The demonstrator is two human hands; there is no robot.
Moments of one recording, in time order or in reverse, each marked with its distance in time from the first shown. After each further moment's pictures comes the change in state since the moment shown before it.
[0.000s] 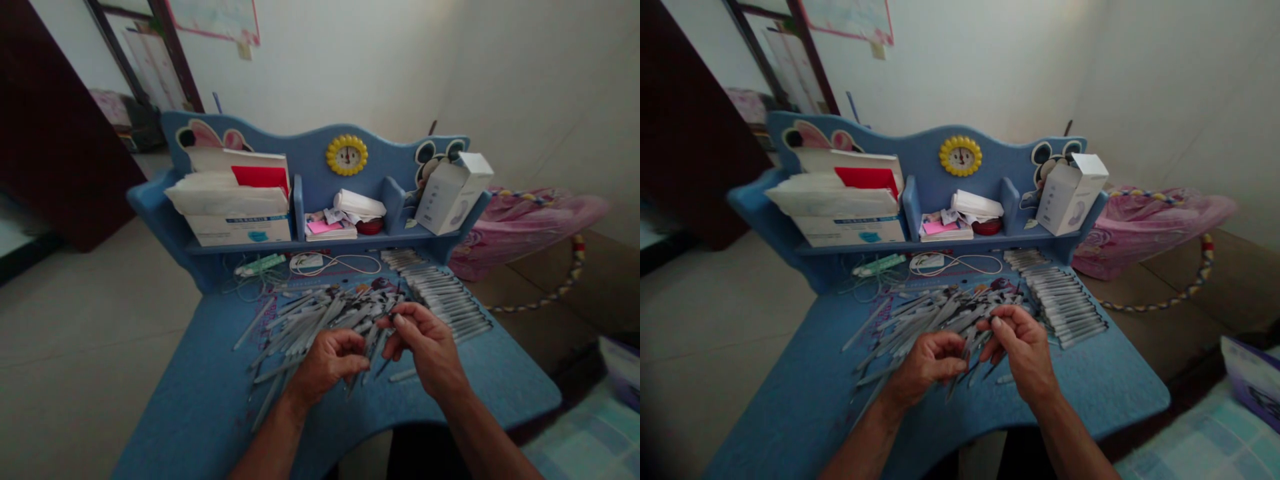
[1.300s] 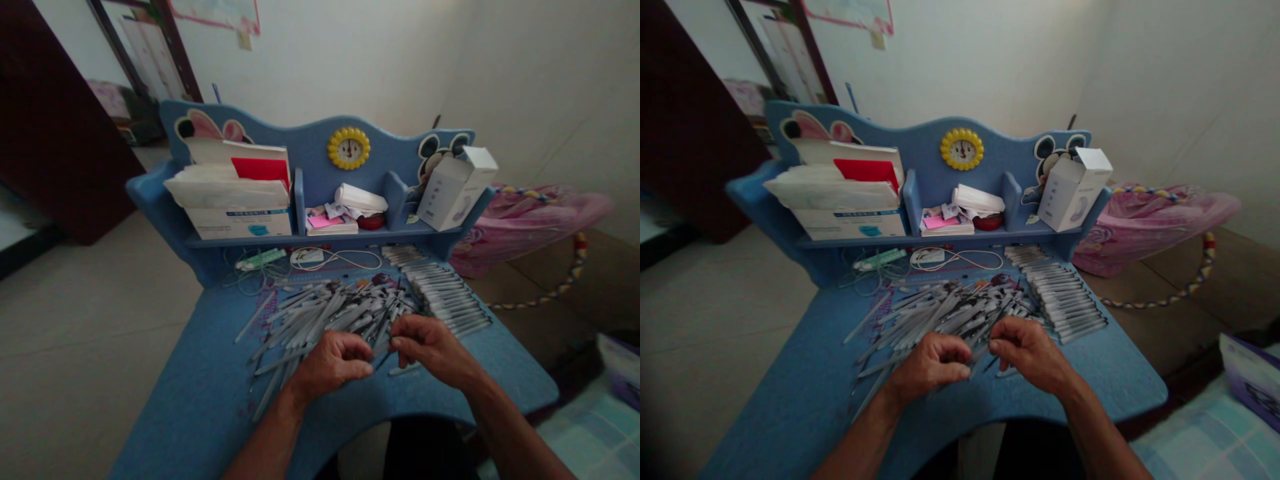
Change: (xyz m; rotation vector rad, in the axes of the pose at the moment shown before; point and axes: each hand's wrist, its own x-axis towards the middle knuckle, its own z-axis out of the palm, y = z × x) left_hand -0.001 -0.010 -0.001 0.078 -0.130 -0.039; right_hand 0.003 -0.010 -0.035 -0.499 -0.455 0.083
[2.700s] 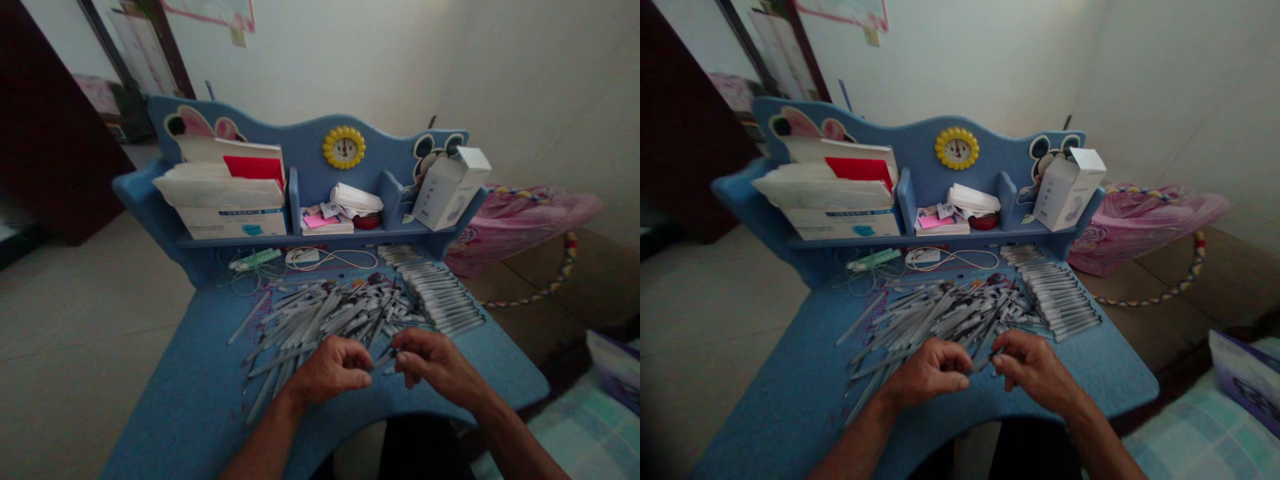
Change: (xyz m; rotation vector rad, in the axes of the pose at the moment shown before) left_hand -0.001 0.008 0.005 0.129 -0.106 -0.057; right_hand -0.019 0.011 0.003 -0.036 0.032 0.080
